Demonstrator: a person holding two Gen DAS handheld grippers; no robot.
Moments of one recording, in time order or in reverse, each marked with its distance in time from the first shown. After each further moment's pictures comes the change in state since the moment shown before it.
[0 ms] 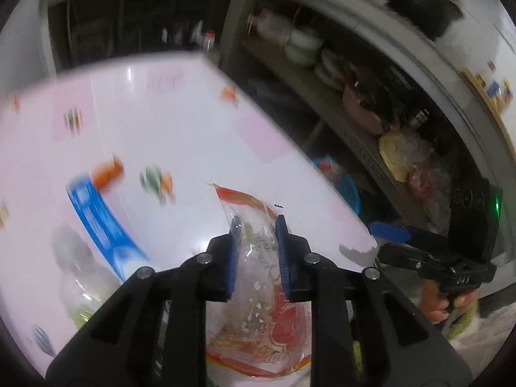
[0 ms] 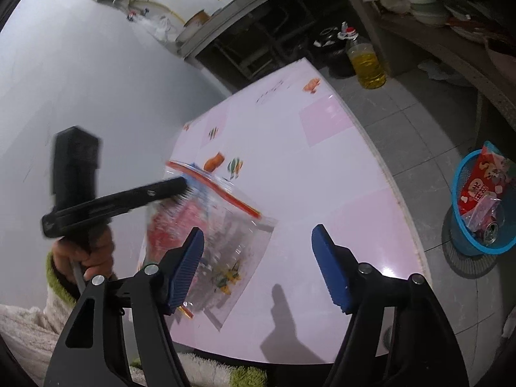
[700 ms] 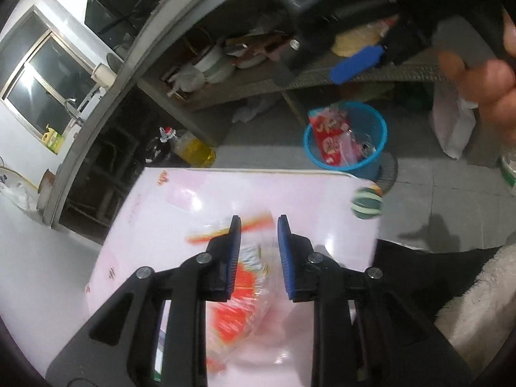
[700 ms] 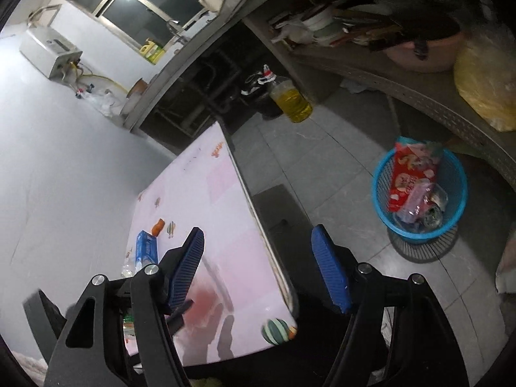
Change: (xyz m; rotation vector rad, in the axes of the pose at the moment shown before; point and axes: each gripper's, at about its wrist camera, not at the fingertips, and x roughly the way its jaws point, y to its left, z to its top) left arm 0.073 -0.214 -0.089 0.817 -0.038 0.390; right arm -0.081 -0.097 -0.011 0.229 -0.195 -0.155
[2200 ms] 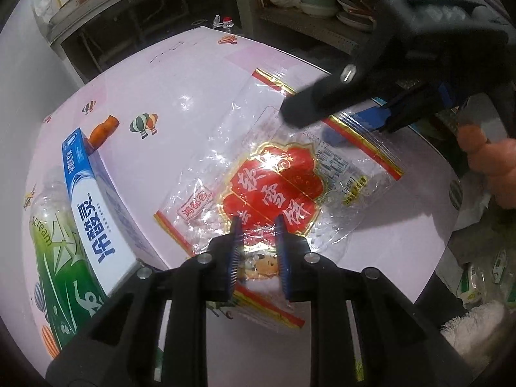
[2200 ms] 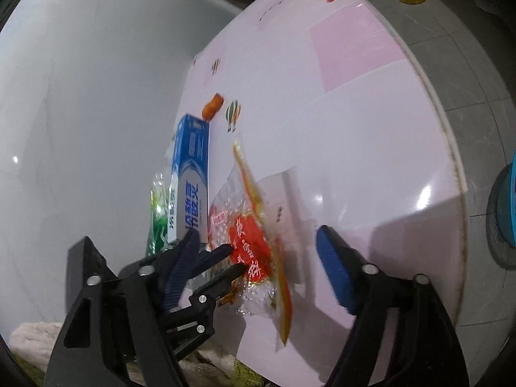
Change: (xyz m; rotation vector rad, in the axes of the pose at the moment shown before) left arm 0.058 0.097 -0.106 -0.639 0.256 -0.135; right arm 0.205 0.099 -0.011 -0.201 0.695 0.300
